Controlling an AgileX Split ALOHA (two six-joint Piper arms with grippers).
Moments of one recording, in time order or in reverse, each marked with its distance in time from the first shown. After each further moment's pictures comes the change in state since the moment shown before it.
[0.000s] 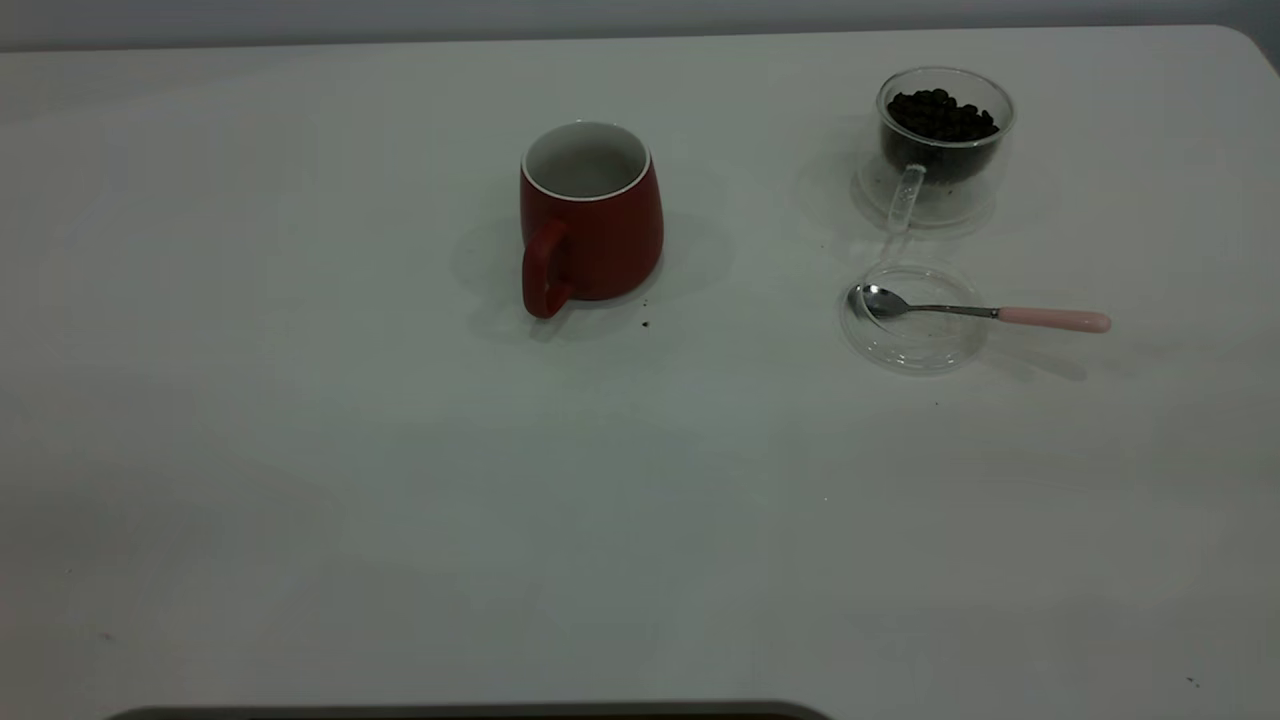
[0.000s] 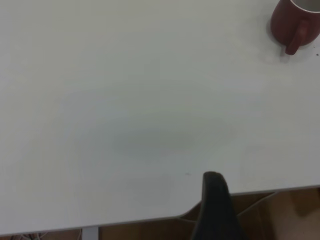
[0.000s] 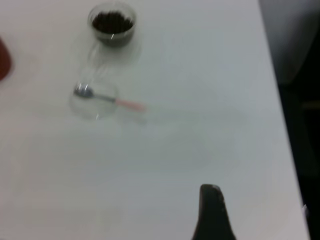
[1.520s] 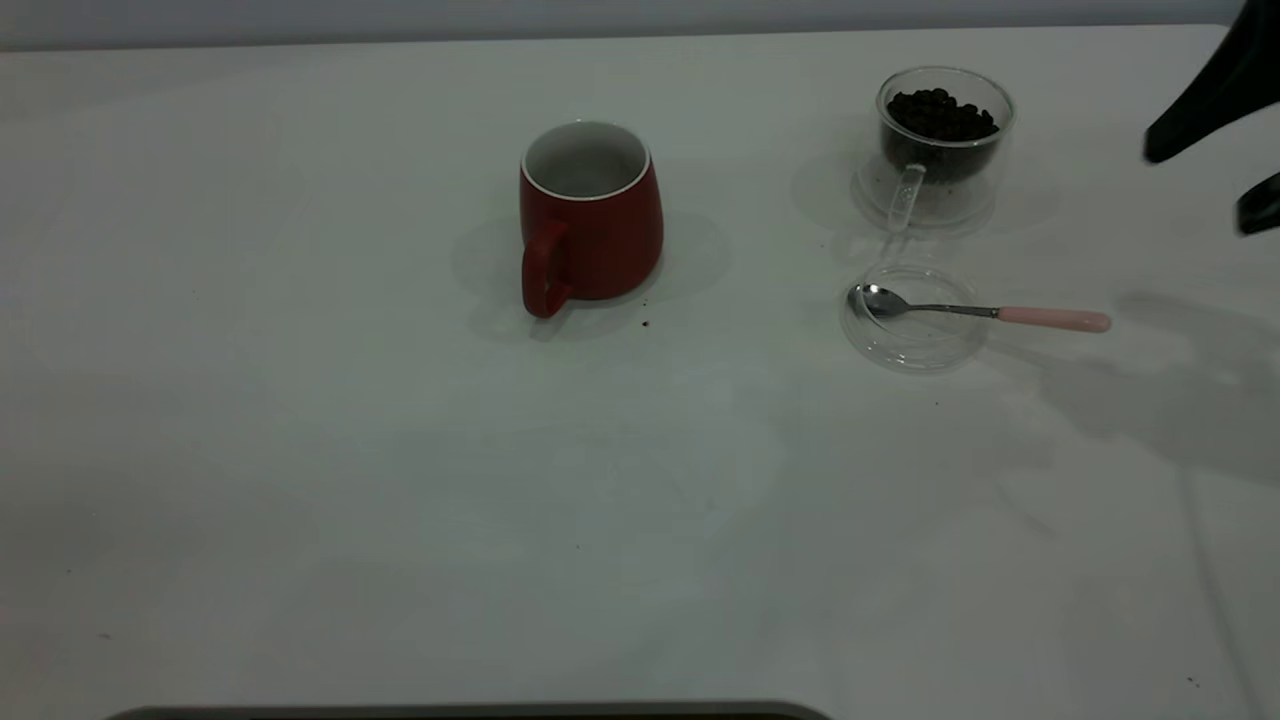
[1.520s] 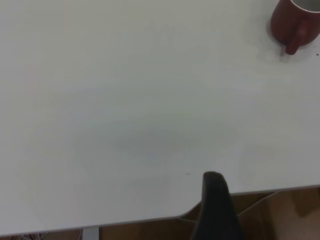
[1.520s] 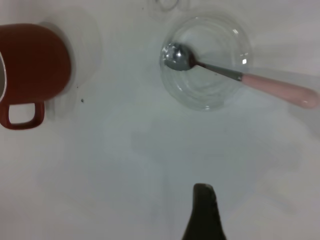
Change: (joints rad) left arm 0.000 0.000 0.000 0.000 0.000 0.008; right arm -0.103 1.804 -0.324 0.980 -0.517 -0.548
